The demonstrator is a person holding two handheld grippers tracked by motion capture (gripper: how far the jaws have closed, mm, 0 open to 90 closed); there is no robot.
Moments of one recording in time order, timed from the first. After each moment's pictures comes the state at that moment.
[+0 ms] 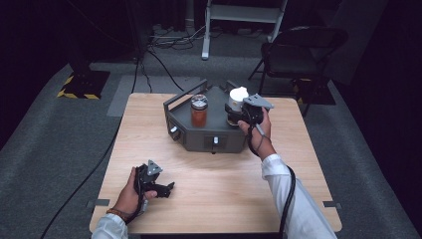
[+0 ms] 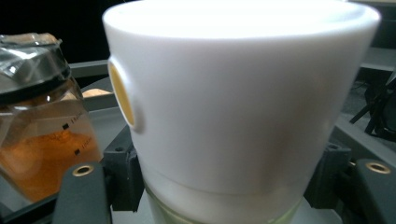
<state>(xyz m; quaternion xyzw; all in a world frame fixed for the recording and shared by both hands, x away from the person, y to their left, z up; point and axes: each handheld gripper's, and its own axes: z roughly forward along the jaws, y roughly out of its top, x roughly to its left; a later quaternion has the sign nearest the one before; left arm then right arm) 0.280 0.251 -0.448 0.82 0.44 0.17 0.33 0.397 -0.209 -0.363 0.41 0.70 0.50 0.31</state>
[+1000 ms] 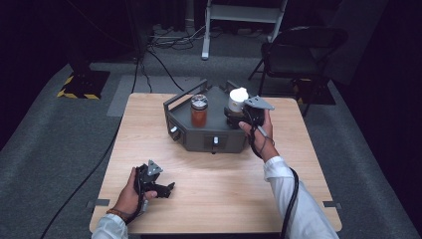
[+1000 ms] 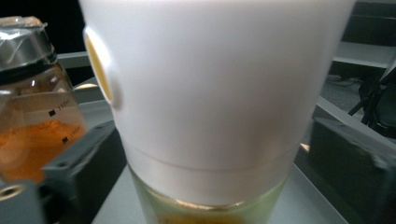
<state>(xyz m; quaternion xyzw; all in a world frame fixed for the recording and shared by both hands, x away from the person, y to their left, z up) 0.280 0.251 -0.448 0.82 0.43 0.17 0.33 0.395 -0.211 -0.367 0.41 0.70 0.49 0.31</state>
